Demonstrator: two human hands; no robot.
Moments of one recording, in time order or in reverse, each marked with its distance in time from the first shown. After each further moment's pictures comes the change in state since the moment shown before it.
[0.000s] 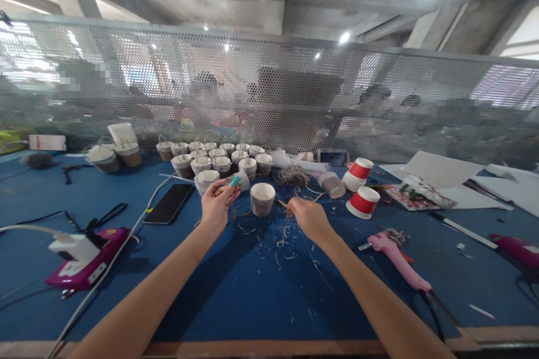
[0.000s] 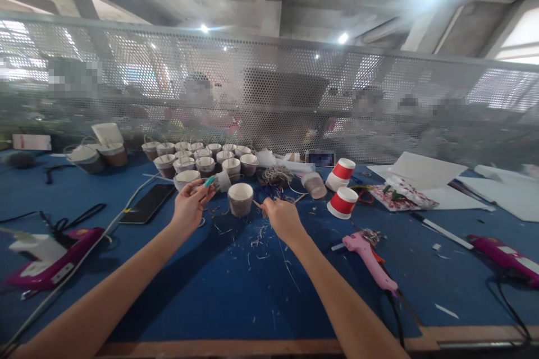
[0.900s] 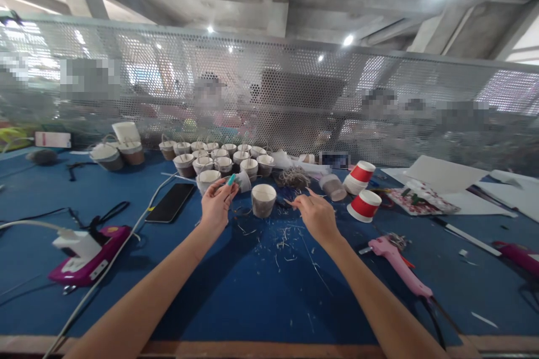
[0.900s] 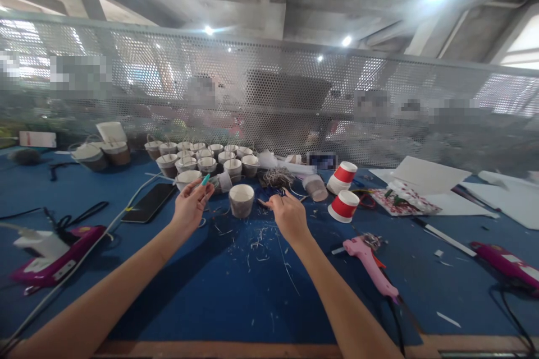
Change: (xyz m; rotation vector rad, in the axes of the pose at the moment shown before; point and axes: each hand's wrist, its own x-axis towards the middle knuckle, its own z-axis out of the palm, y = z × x) left_hand -0.001 0.002 0.004 -0.059 0.083 0.007; right_hand 0.001 0.005 -0.009 -0.116 0.398 -0.108
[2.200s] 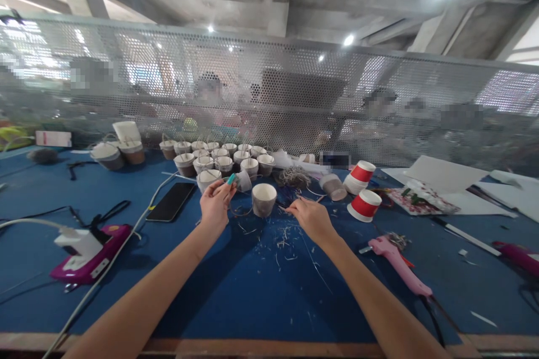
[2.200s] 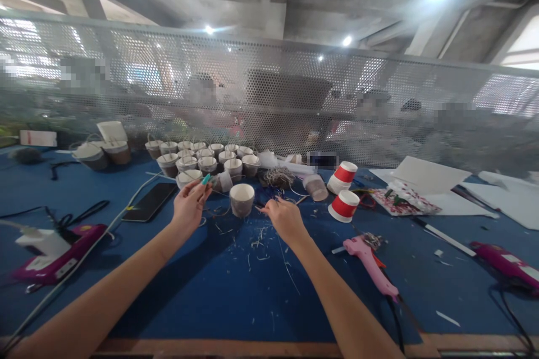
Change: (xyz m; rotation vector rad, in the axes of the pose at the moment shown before) left_hand -0.002 0.002 0.002 -0.013 0.077 0.000; right_hand -0.007 0.000 0.011 0.090 -0.210 -0.033
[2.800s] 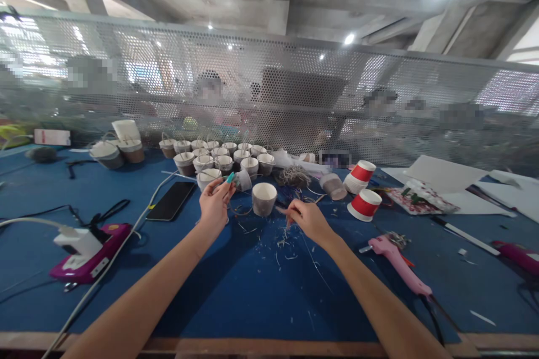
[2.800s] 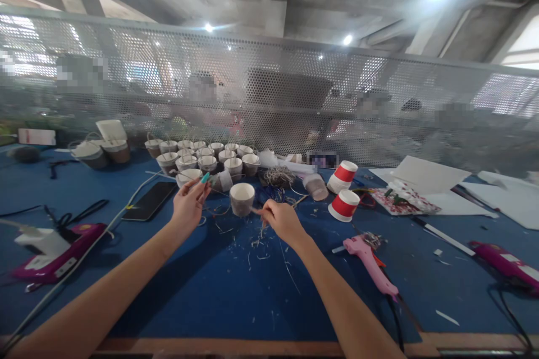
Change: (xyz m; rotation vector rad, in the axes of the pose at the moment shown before) left_hand 0.003 0.001 -0.001 0.010 0.008 0.008; right_hand 0.006 -0.010 -0.013 0.504 -0.252 0.243
